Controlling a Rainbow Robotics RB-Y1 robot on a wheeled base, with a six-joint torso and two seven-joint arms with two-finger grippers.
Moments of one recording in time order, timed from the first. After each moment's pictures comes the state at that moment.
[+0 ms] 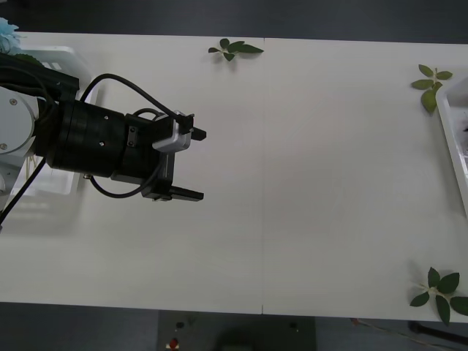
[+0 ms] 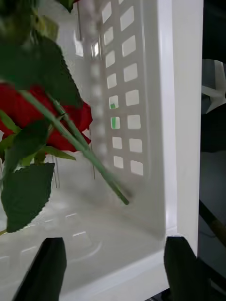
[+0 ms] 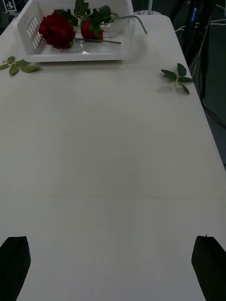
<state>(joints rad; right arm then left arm) -0.21 -1.11 -0.20 -1.11 -0.76 1.04 1.82 -0.41 0.54 -0.09 -1.93 1.40 1.43 -2.70</state>
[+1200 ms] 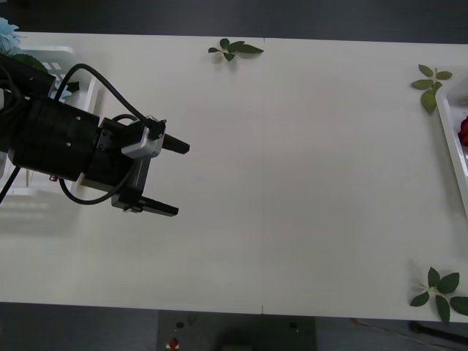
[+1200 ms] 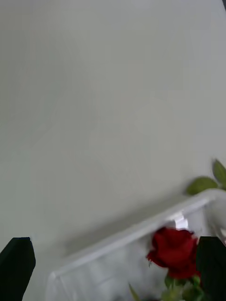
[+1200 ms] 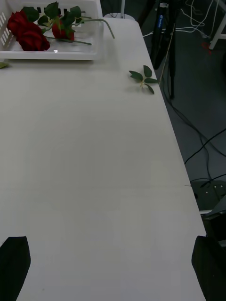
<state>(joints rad) -0.26 -1.13 -0.29 -1.63 -1.43 1.44 2.76 -0.41 0.47 0.07 -1.93 1.45 1.71 -2.70</state>
